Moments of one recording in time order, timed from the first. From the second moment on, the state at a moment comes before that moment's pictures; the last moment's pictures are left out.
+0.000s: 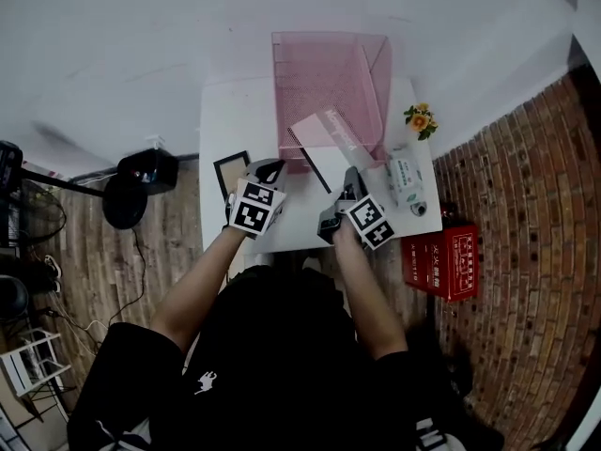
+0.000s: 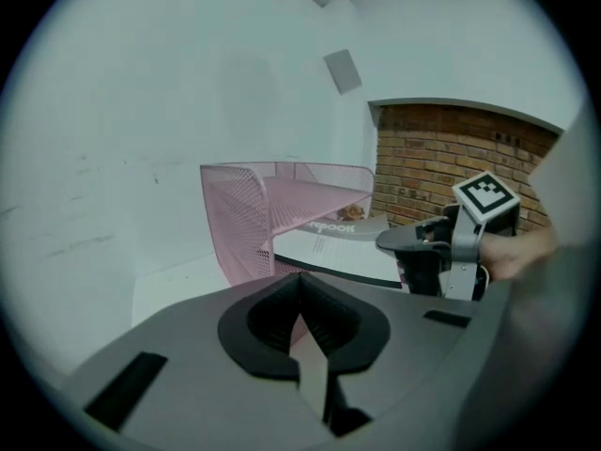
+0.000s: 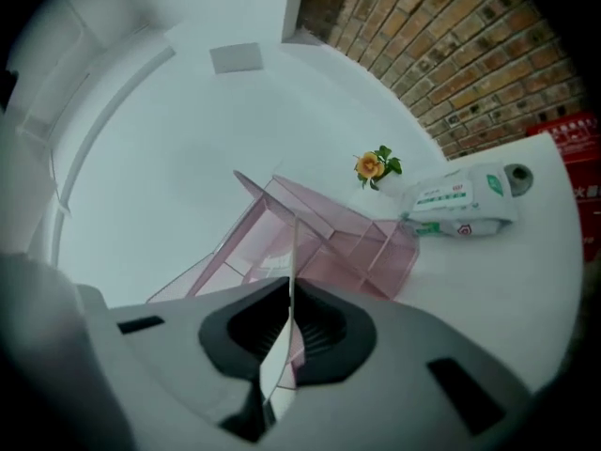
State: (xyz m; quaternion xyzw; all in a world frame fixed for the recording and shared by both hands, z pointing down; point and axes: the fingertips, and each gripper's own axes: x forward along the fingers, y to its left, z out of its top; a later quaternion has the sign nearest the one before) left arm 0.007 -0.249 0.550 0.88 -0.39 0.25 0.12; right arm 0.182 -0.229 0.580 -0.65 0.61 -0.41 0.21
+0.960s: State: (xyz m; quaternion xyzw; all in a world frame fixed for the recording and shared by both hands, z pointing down) left arm 0.012 -0.254 0.534 0.90 -0.36 0.23 0.06; right arm 0.137 -0.258 0.577 -0.66 0.69 -0.30 0.06
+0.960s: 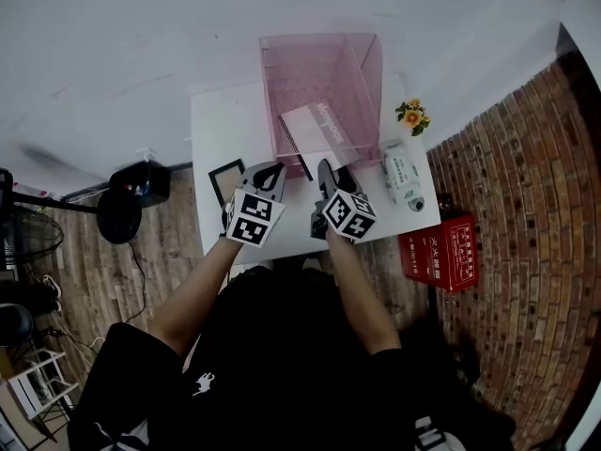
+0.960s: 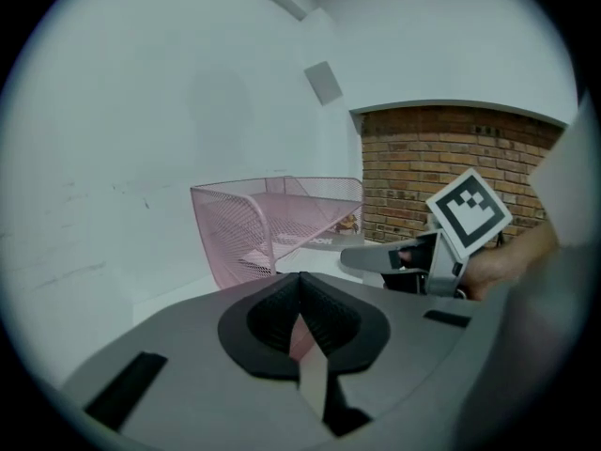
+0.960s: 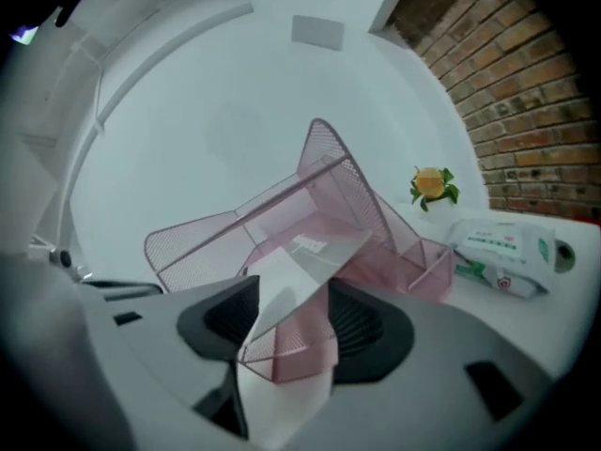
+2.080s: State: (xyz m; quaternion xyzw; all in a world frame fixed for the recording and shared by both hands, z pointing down) left arm 0.001 -0.239 0.528 0.86 -0.44 0.24 0.06; right arm 0.117 -0.249 0.574 -0.62 0.73 -0.28 0.02
